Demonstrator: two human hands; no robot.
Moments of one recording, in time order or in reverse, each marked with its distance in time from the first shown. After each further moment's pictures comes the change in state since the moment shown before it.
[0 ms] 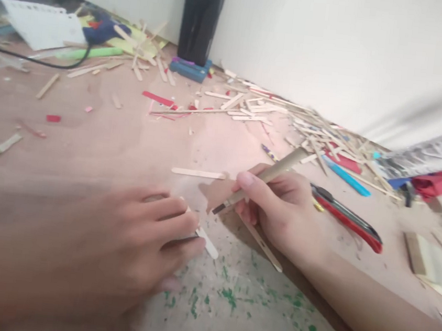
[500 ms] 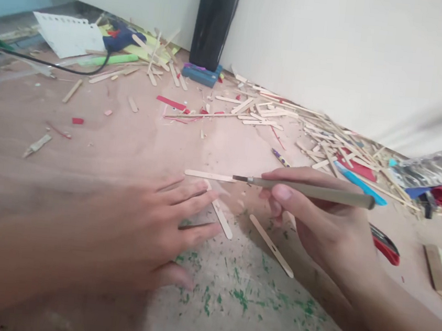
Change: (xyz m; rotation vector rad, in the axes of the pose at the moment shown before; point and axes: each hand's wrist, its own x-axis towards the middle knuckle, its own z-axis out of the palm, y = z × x) left_hand 0.005 -0.007 -0.001 0.081 -0.142 -0.011; right_hand -0.012 -0.002 -0.028 -0.121 0.108 -0.089
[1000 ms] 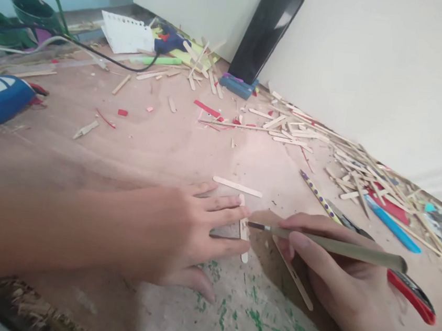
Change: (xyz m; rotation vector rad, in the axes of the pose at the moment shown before) left_hand -0.003 -0.007 0.009 -0.059 0.009 0.022; right_hand -0.015 0.003 0.006 -0.236 -0.051 -0.069
